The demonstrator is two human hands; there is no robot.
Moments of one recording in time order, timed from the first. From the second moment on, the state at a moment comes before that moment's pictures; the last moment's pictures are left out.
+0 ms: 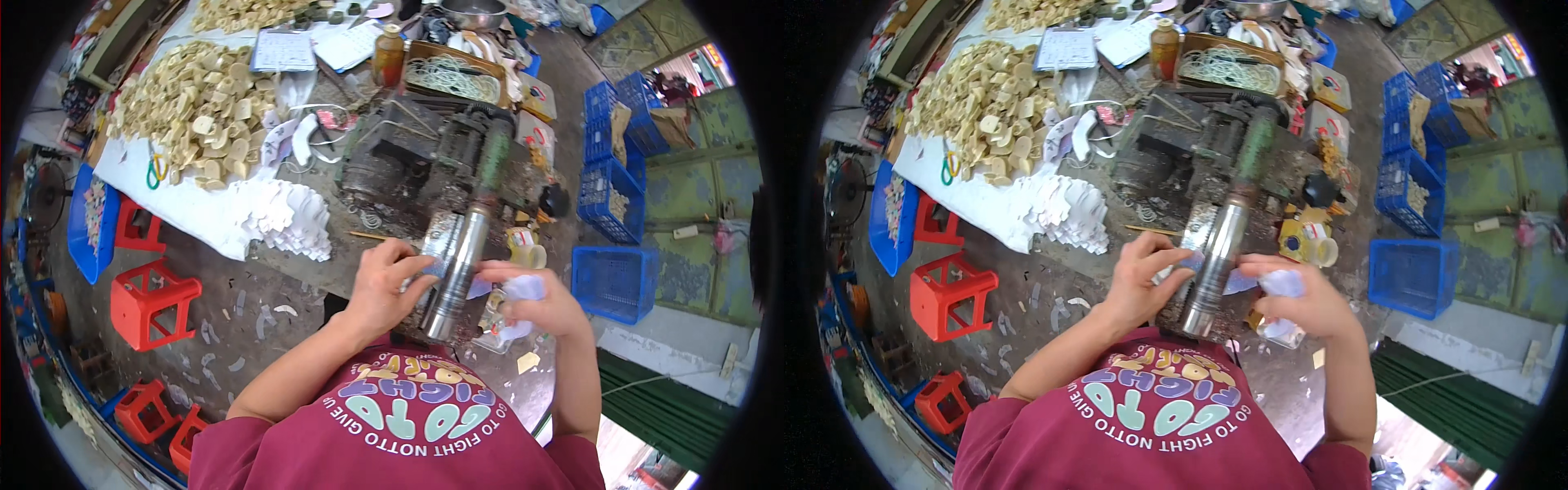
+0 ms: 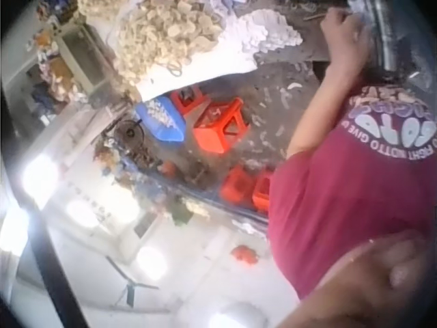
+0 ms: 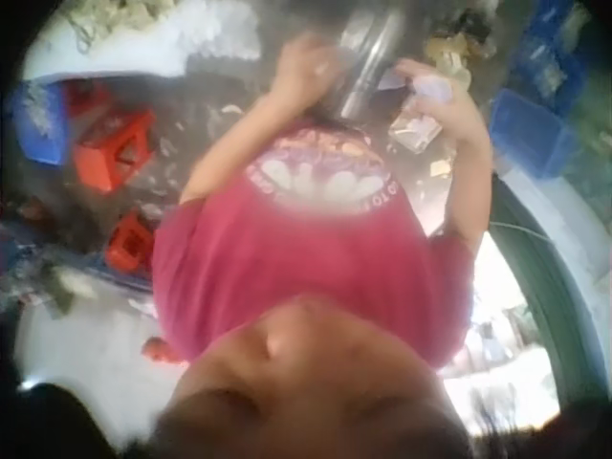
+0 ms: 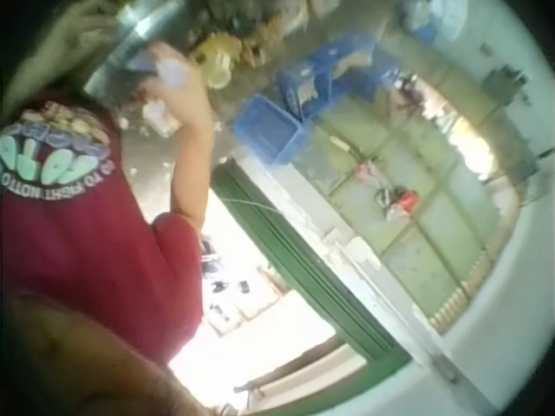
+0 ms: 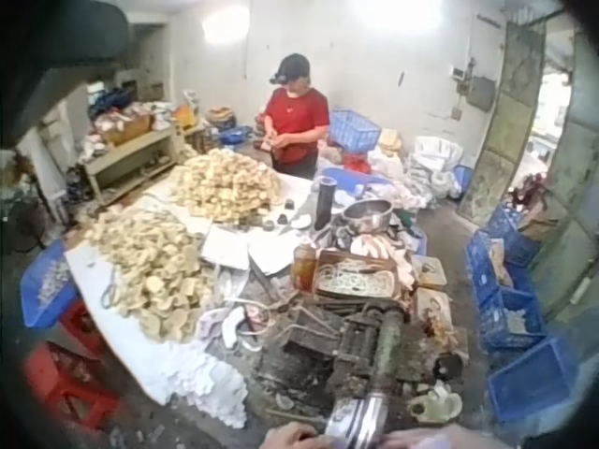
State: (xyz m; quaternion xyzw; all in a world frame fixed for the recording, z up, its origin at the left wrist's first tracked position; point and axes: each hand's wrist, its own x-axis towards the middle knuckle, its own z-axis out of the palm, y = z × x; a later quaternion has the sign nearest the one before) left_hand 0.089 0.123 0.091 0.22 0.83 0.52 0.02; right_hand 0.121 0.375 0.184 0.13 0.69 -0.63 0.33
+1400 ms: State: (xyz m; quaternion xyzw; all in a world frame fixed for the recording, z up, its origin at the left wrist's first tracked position) left_hand 0.076 0.136 0.178 0.16 0.61 0.72 0.29; right_hand 0.126 0.296 0.204 0.08 0.71 -0.69 0.12
